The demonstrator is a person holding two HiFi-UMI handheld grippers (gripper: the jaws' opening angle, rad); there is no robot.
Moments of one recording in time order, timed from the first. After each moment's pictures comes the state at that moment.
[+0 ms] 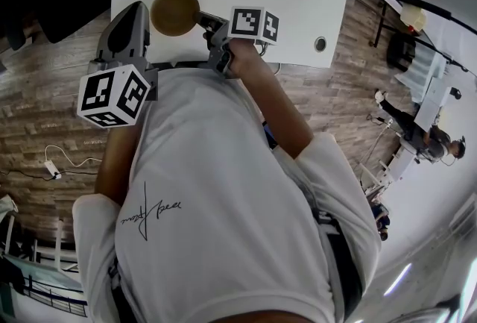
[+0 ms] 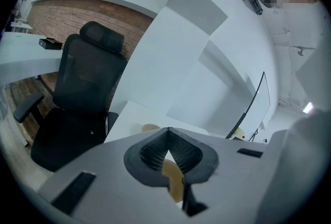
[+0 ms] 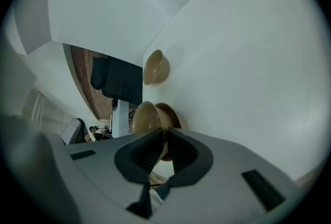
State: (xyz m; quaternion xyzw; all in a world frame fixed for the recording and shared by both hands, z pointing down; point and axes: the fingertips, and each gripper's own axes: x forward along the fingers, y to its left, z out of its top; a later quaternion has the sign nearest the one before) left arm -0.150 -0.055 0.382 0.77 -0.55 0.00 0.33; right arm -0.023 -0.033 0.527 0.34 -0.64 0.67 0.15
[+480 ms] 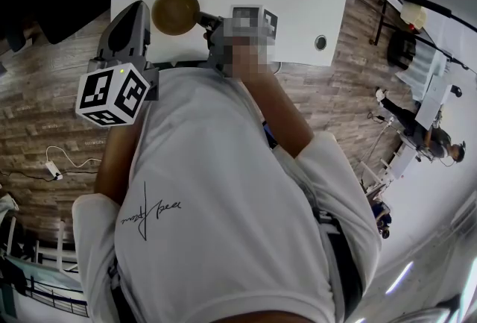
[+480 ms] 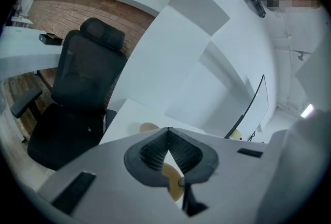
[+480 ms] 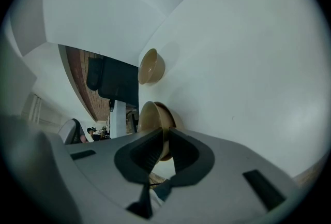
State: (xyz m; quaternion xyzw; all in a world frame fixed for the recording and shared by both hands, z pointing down) left arm -0.146 -0.057 0.382 0.77 -0.54 -0.01 0.34; right arm -0.019 -0.032 0.535 0.35 -0.62 0.68 0.16
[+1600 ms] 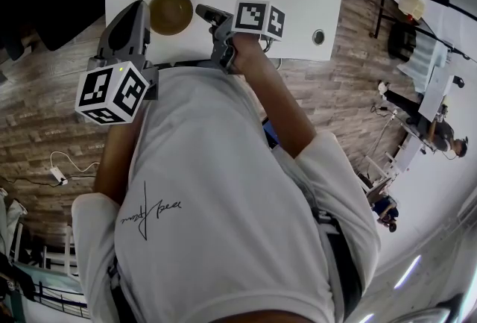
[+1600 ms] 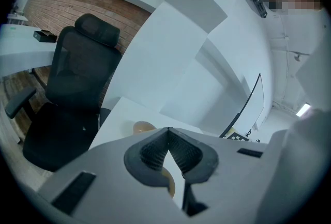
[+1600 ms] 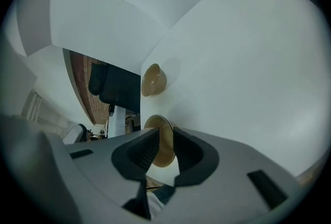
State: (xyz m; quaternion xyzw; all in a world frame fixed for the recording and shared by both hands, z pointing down) left arm -0.139 -0.057 0.383 0.78 -0.52 -0.01 0.34; right arm -0.005 -0.044 0.516 0.38 -0.63 0.66 0.14
